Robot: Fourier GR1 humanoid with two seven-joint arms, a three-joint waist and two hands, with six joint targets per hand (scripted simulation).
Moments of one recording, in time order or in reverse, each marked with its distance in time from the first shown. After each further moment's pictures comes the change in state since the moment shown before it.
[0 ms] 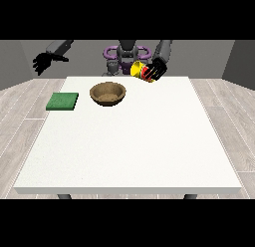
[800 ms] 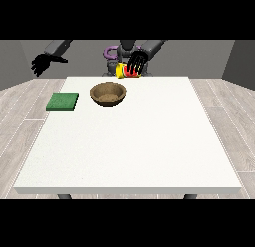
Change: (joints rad) left arm -0.099 -0.076 -0.307 -0.041 -0.460 -0.011 0.476; right arm -0.051 -0.034 -0.004 0.149 0.027 0.003 -0.052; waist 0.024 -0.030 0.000
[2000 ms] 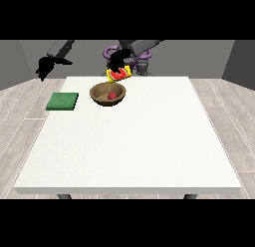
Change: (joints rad) left arm -0.139 -0.001 -0.326 -0.052 -0.394 -0.365 0.159; right arm -0.164 0.053 0.050 0.049 0.021 -0.058 0.045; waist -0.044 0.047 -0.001
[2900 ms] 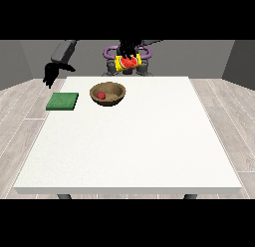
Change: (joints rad) left arm -0.014 0.022 0.187 -0.181 0.007 -0.072 -0.087; right arm 0.031 0.005 -0.026 0.063 -0.029 -0.010 0.004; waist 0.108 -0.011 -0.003
